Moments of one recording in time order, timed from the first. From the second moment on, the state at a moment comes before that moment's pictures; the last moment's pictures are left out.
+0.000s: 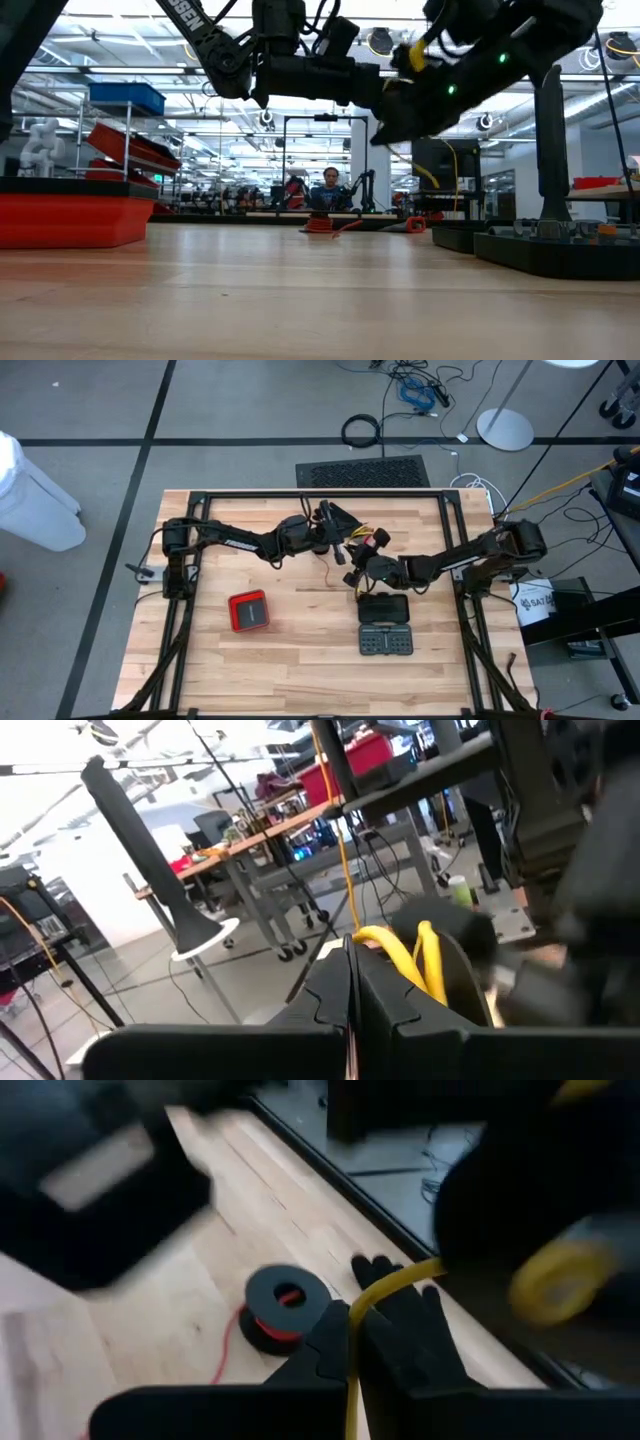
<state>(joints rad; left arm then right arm) 0.20 1.93 1.10 0.93 -0.06 0.46 0.05 1.54 0.66 0.41 0.78 0.07</state>
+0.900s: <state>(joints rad) 0.17 1.93 1.09 0.85 -0.04 0.46 -0.01 1.15 0.66 -0.18 0.71 0.02</state>
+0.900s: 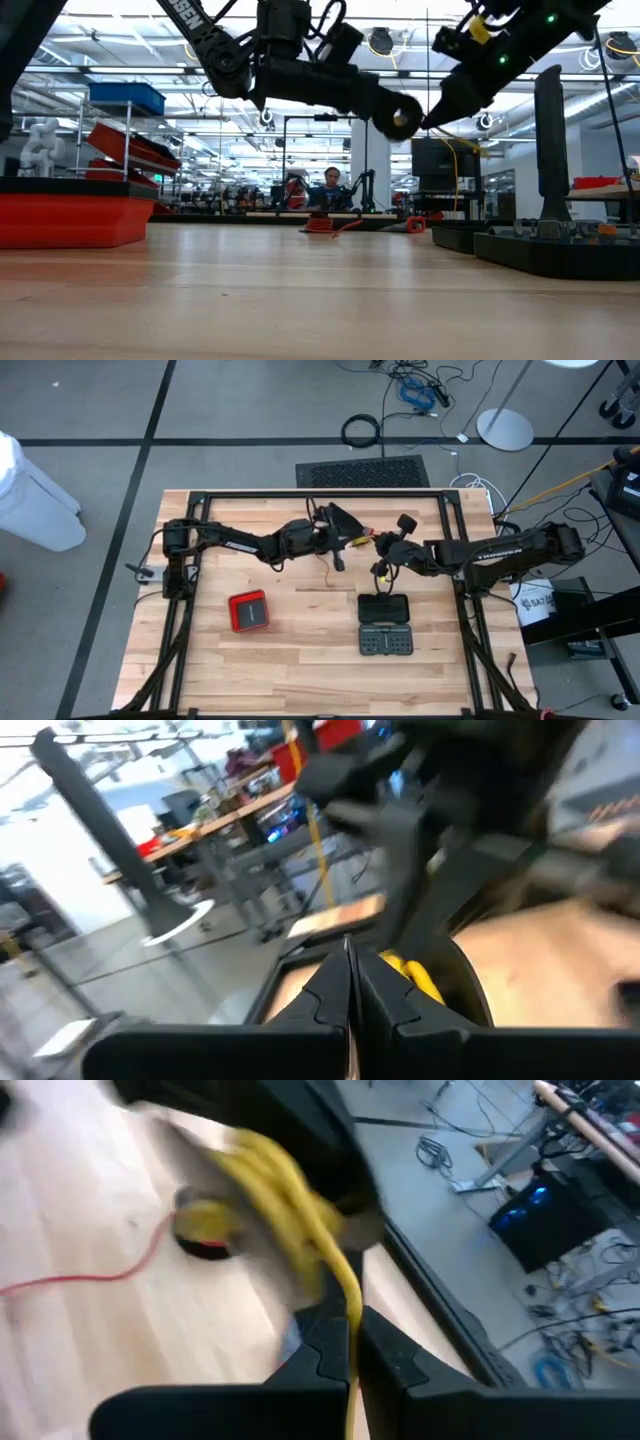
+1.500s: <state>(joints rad) 0.22 1.93 1.10 1.07 0.06 0.20 -0.02 1.20 0.64 0.10 0.72 -0.10</state>
